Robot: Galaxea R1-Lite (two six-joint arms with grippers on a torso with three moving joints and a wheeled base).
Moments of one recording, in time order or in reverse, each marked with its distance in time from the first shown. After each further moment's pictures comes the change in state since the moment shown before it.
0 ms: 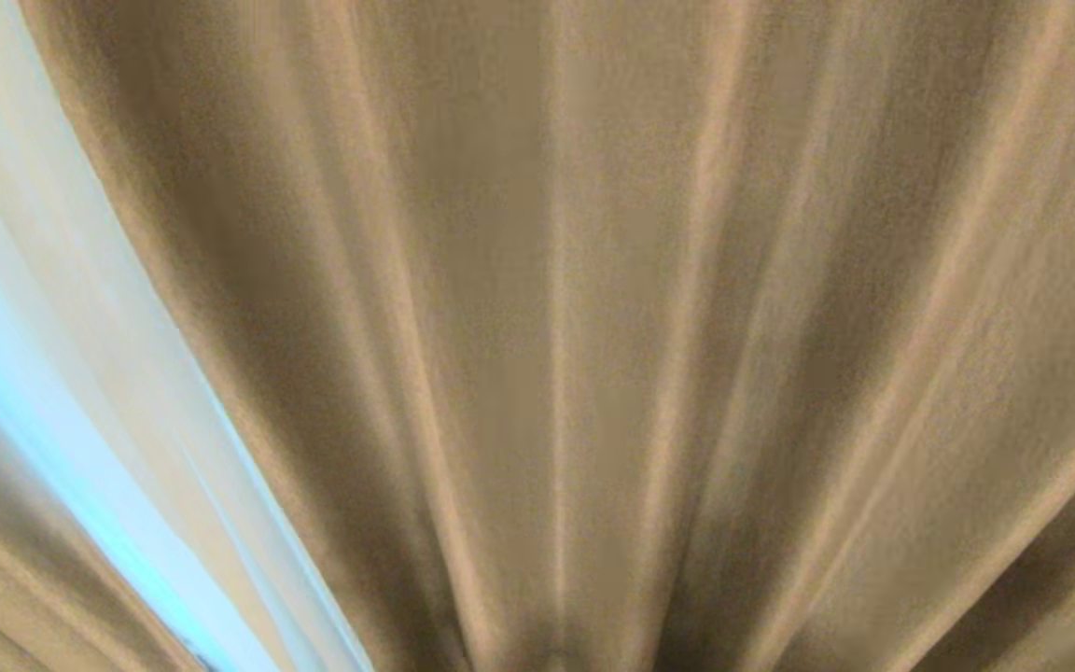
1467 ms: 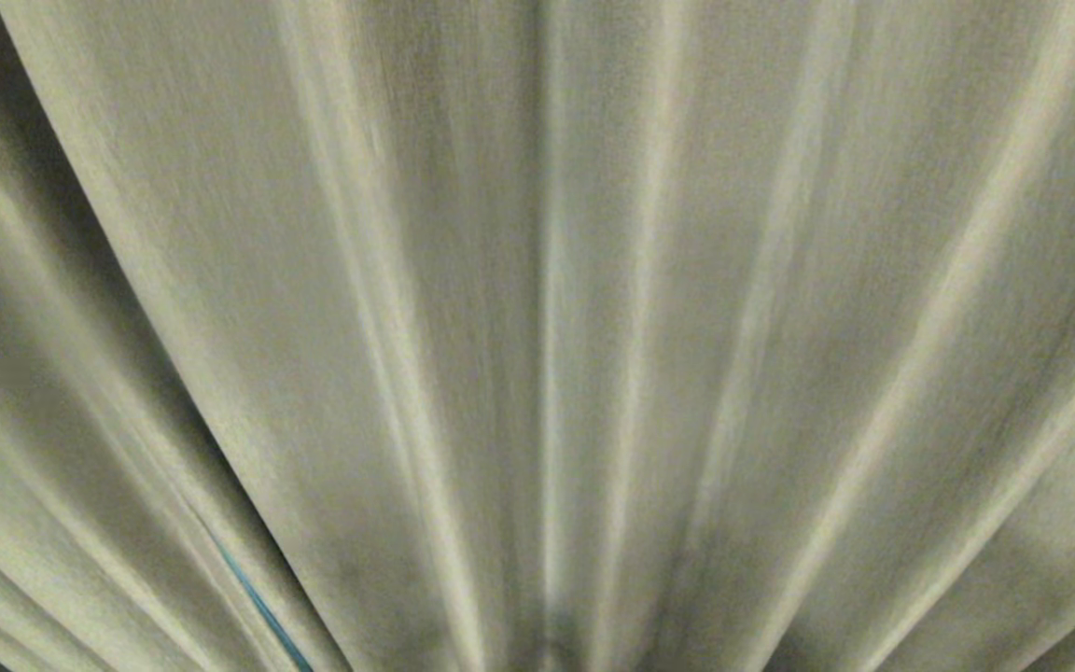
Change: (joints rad) left arm 0.000 0.000 0.000 0.000 0.000 0.003; right arm 0.001 -0.003 0.001 0.000 0.000 0.003
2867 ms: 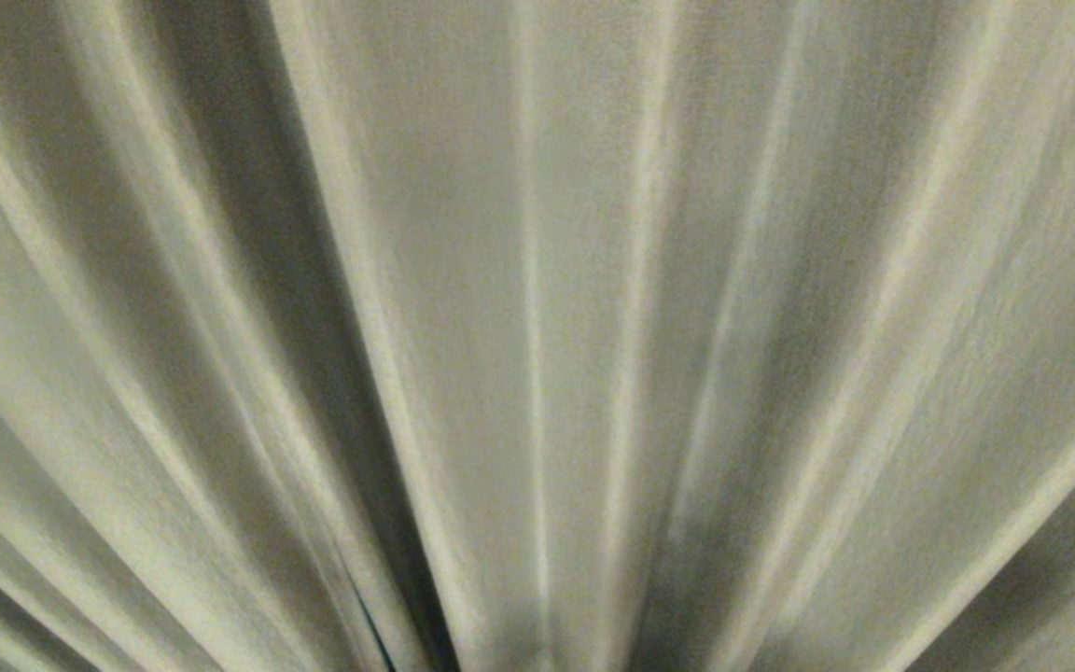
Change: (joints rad) left arm 0.000 0.000 0.000 0.001 0.006 -0.005; right arm 0.000 0.000 0.000 0.000 0.000 0.000
